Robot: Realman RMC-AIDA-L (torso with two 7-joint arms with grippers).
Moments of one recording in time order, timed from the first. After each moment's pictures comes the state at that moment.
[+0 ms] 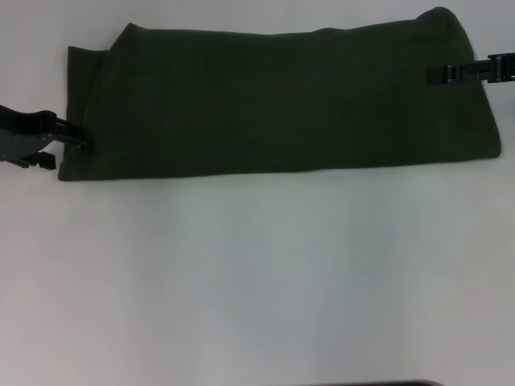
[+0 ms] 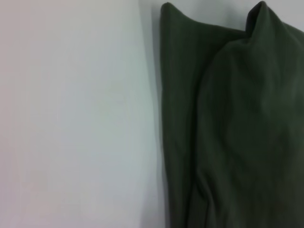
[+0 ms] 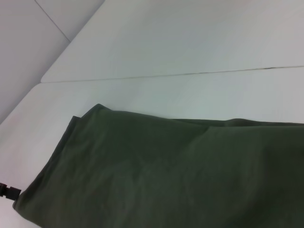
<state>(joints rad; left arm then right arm) -0.77 -1.90 -2.41 -0.60 -0.50 1.37 -2.71 0.56 1.97 -0.63 -0.89 -2.26 -1.51 2.15</state>
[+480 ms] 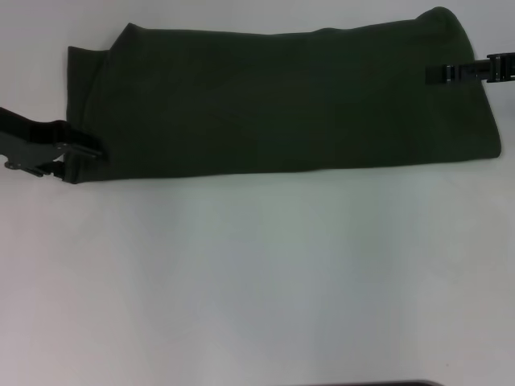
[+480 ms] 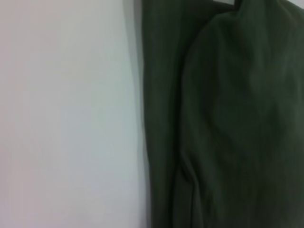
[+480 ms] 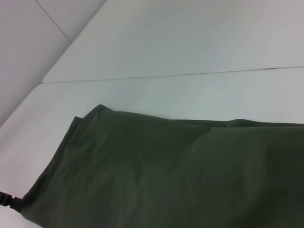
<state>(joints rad) -0.78 -1.92 -2.40 -0.59 -0.50 1.38 -2.70 0.56 1.97 -0.62 -0.89 -2.26 -1.51 2.15</state>
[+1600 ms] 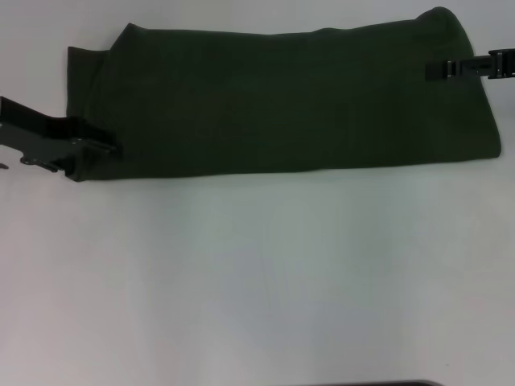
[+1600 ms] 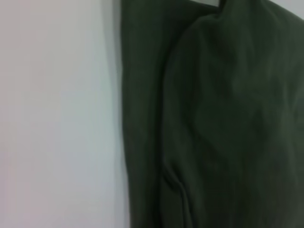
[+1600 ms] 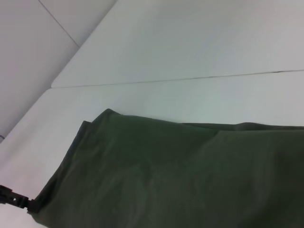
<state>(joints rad) -0.79 -1.95 -2.40 -0.59 -0.49 1.36 -2.72 0.57 1.97 -0.60 -0.89 -2.26 -1.54 2.15</state>
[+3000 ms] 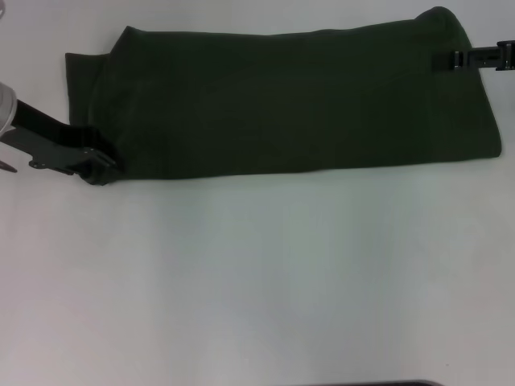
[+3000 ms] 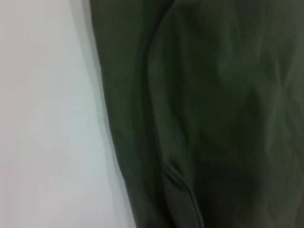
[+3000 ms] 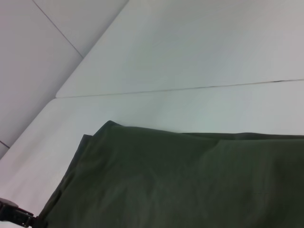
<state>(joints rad) -0.82 -1.96 -2.33 -0.60 -0.47 1.39 -2.73 0.57 1.96 -0.57 -0.89 -2.25 -1.56 2.15</state>
